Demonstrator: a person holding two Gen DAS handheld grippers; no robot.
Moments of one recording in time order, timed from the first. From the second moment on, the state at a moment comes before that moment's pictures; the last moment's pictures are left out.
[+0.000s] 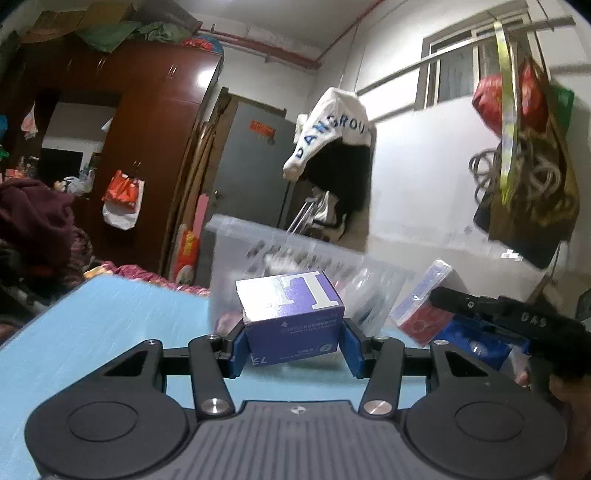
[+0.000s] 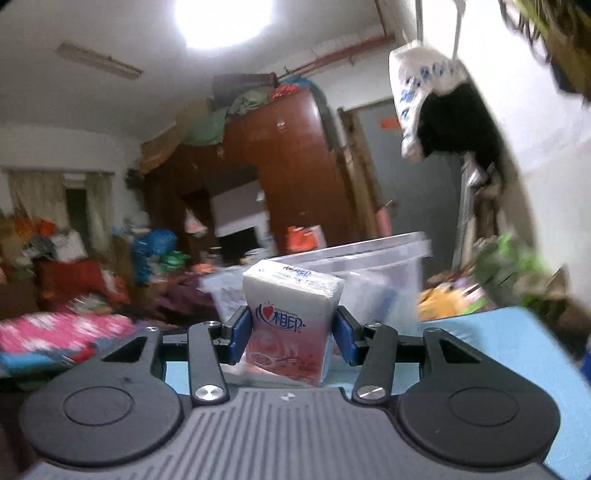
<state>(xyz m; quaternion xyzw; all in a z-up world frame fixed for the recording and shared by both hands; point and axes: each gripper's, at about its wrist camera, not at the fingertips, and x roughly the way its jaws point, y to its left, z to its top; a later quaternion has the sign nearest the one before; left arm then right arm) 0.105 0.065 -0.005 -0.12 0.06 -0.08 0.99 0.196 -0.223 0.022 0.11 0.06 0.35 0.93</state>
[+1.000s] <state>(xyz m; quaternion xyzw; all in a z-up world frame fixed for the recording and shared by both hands) 0.248 0.052 0.014 -0.02 0.29 0.00 0.96 0.256 -0.163 0.037 -0.04 0.20 0.27 0.94</state>
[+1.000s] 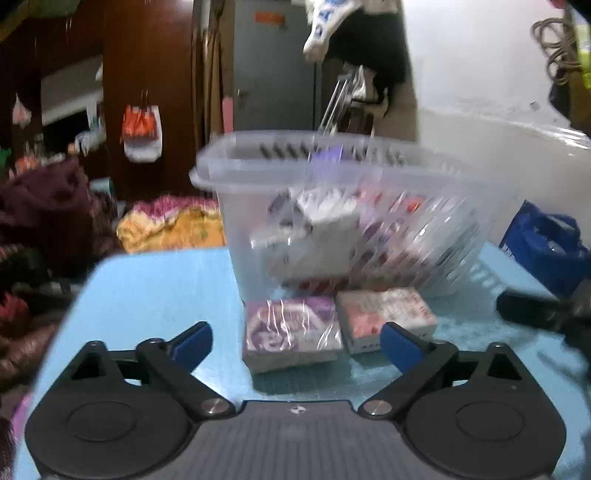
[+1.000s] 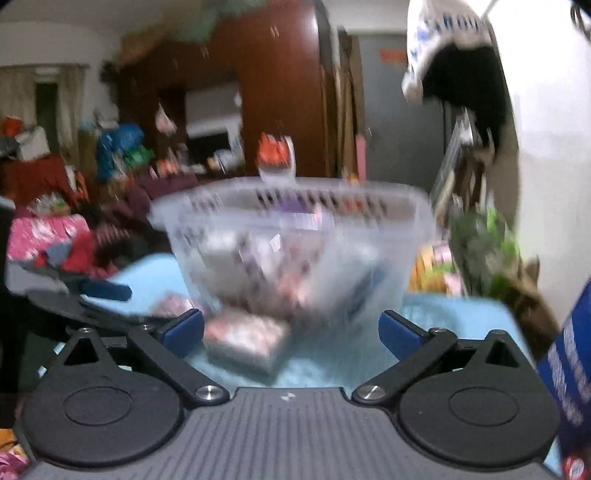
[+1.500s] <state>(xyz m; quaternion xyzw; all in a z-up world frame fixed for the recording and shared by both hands) 0.253 0.080 -0.003 -0.10 0.28 0.04 0.95 0.270 -0.141 0.009 -0.03 0.26 0.28 0.93</state>
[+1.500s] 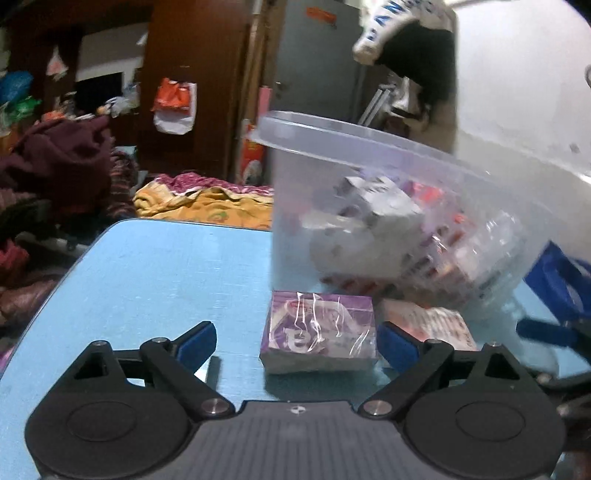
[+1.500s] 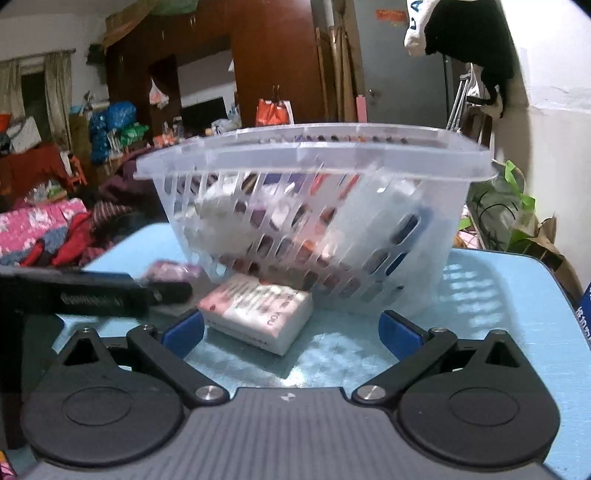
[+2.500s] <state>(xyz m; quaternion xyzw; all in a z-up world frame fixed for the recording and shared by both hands) 0.237 0.115 -0.003 -0.19 0.24 0.05 0.95 0.274 -0.120 0.006 -0.03 0.27 0.29 0.92</state>
